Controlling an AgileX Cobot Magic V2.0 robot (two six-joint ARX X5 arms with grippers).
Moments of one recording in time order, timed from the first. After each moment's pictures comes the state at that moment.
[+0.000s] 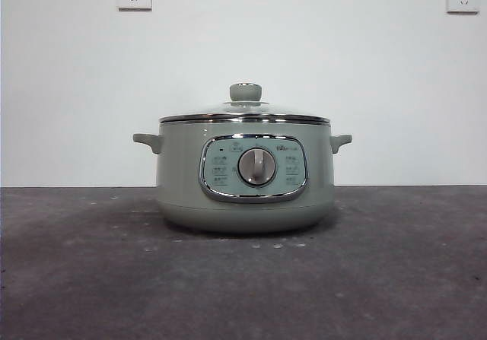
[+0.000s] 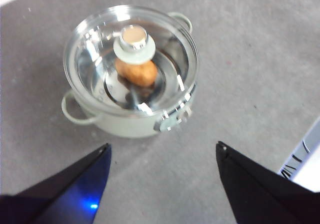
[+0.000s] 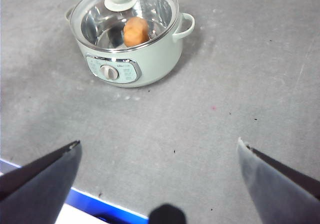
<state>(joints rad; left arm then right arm) -0.43 1.34 1.89 -1.32 0.24 0.15 0.54 0.62 1.37 -1.36 0.08 0.13</state>
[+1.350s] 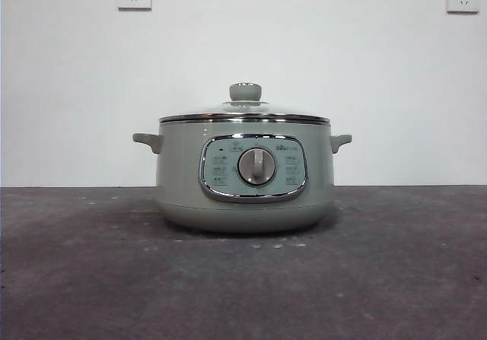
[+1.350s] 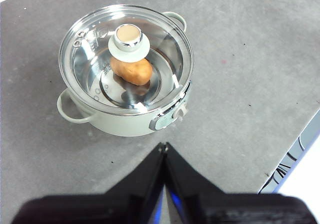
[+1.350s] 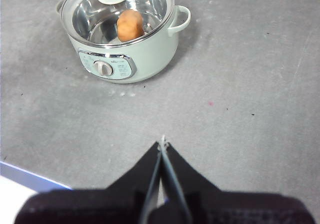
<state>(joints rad) -0.44 1.33 1.89 -1.32 0.24 0.14 0.54 0.65 1.37 -1.36 0.10 0.15</state>
